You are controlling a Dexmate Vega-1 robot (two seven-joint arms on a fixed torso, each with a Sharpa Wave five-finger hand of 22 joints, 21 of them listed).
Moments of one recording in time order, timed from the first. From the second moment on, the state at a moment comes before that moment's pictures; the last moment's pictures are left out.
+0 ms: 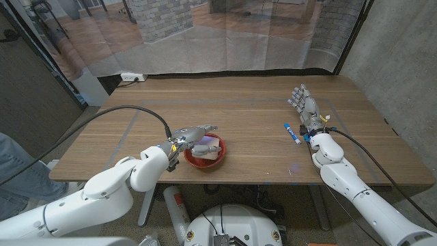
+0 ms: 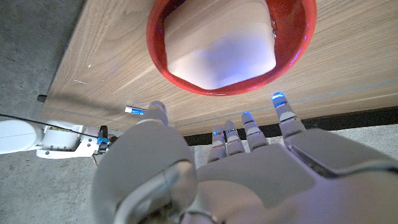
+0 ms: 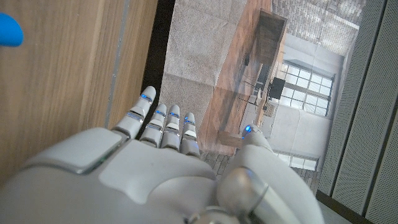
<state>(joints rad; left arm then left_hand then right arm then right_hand) 1.25 1.12 0.48 -2.46 0.49 0.56 -0.03 0.67 -0.04 0.27 0.06 0.20 0.01 0.00 0.19 0.20 0.02 0.02 0.18 0.41 0.04 0.08 0.18 0.34 0.05 0.21 0.31 0.19 -1.03 -0.51 -0.29 -1.47 0.63 0.38 -0.15 0.22 -0.01 0.28 -0.05 0.21 0.22 0.00 0.20 0.19 0.26 0.06 0.22 0.19 0.19 0.00 0.20 0.19 0.25 0.03 0.35 0.18</state>
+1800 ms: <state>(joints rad) 1.28 1.16 0.40 -2.49 0.45 0.48 0.03 0.66 -0.04 0.27 0.06 0.22 0.04 0.01 0.21 0.20 0.02 0.00 0.21 0.38 0.02 0.07 0.20 0.31 0.01 0.21 0.28 0.20 -1.04 -0.51 -0.29 -1.50 0.61 0.37 -0.17 0.23 -0.01 0.28 -0.05 0.20 0.22 0.00 0.20 0.19 0.26 0.06 0.22 0.19 0.19 0.00 0.20 0.19 0.25 0.03 0.34 0.18</state>
